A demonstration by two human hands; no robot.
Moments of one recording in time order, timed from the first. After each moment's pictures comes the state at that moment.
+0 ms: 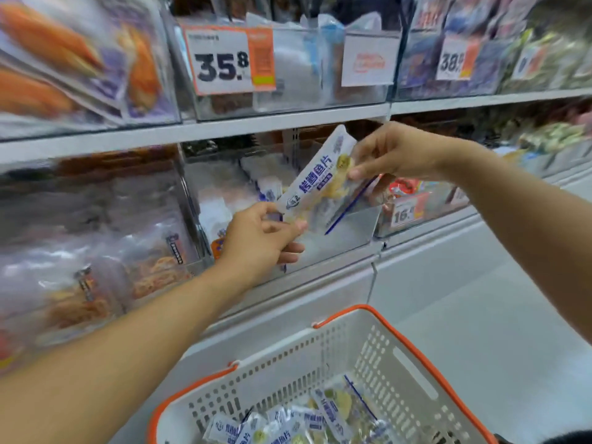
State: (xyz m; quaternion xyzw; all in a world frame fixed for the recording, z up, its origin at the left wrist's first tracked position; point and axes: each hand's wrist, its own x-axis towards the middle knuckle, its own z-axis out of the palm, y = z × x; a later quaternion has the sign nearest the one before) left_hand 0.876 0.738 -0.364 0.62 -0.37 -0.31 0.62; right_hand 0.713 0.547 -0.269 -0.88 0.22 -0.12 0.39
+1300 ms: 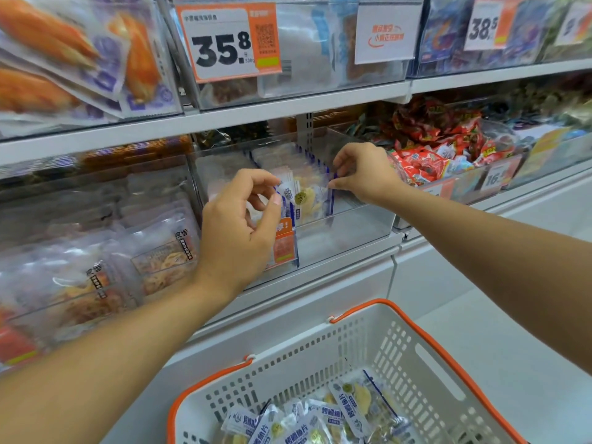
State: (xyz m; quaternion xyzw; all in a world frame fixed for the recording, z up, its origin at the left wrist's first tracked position) left_hand 0.897 0.757 -0.362 0.61 -0.56 0.14 0.54; right_hand 0.790 0.525 -0.352 -0.87 0.32 -0.33 0.18
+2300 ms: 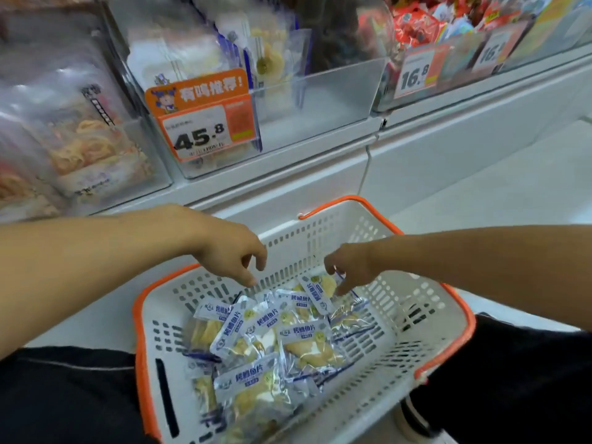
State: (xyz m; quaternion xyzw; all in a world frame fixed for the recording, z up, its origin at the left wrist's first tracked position) left_hand 0.891 0.762 -0.477 0.60 -0.68 -0.29 -0.30; right_hand 0.692 0.625 -0.580 -0.90 0.22 0.34 0.15
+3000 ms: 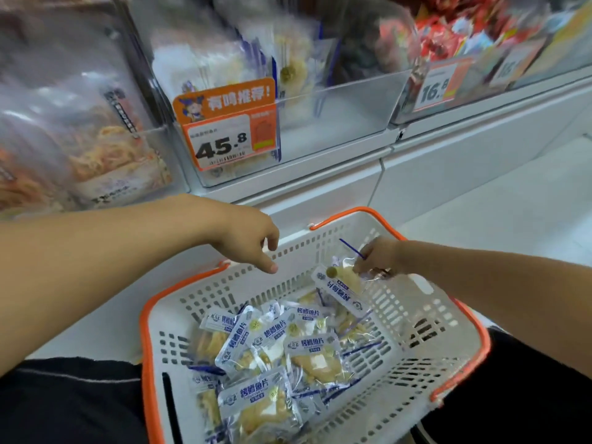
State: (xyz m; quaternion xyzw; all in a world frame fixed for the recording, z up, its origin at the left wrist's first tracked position) left_hand 0.902 0.749 -0.466 0.65 -0.67 -0.28 -0.23; right_hand 0.671 0.577 -0.625 -0.68 0.53 0.18 0.47
